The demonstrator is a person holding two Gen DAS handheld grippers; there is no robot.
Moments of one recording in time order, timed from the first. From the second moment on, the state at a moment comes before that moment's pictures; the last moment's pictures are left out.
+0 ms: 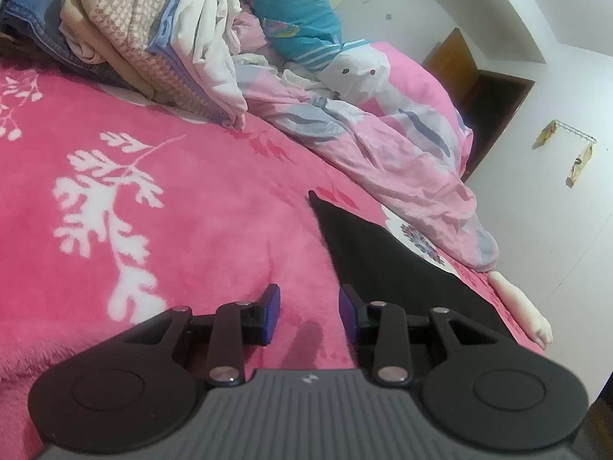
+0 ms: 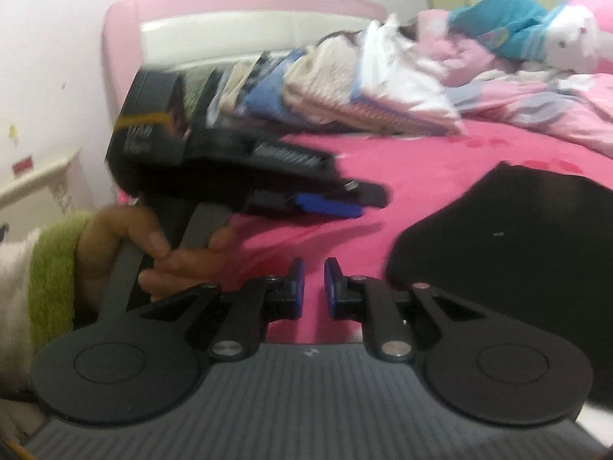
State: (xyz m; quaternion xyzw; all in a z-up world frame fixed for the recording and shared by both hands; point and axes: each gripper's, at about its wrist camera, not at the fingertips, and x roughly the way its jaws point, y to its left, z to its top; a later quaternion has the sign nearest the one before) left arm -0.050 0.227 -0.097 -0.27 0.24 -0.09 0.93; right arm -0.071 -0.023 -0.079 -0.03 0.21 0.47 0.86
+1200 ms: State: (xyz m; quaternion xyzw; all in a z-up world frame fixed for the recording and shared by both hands) left arm -0.032 0.037 -0.079 -0.10 0.29 -0.25 0.92; right arm -0.047 -0.236 -0.100 0.00 0.25 0.09 0.96
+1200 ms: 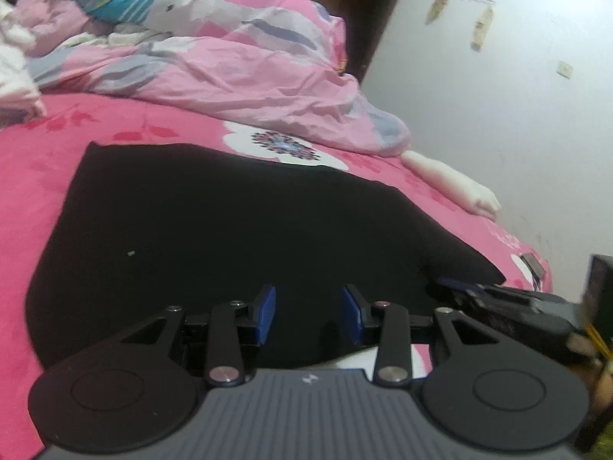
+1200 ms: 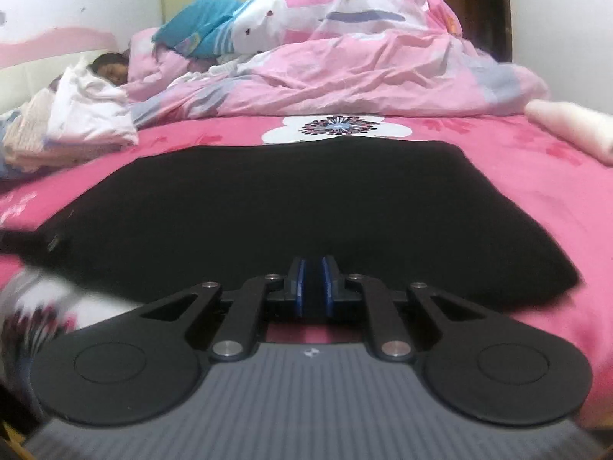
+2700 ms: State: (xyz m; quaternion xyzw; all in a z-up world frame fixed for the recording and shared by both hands) left arm 0.000 -0.055 -0.085 -0.08 0.32 -0.34 0.88; right arm 0.008 -0.388 -0.075 0.10 0.26 0.18 0.94
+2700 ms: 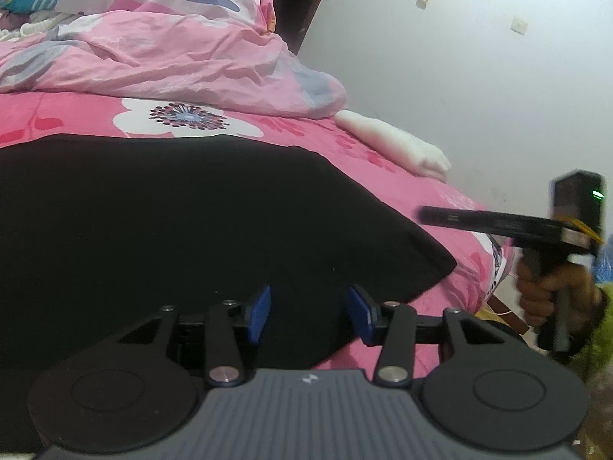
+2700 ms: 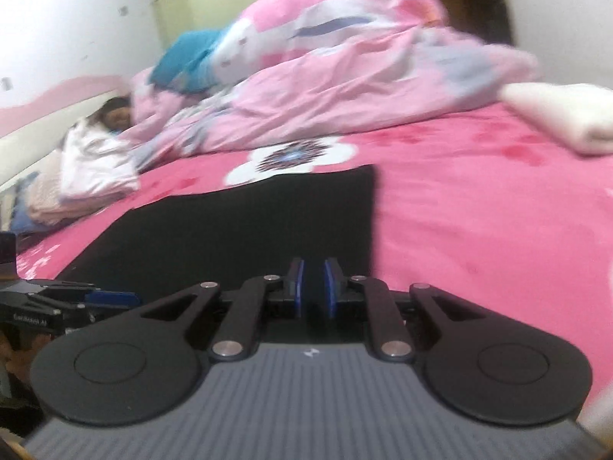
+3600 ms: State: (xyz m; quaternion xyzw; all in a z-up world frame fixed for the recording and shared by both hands) left arm 0.002 -0.033 -0.102 -0.14 0.29 -0.39 0.86; right arm 0.150 -0.428 -0.072 0.24 0.34 0.14 0.90
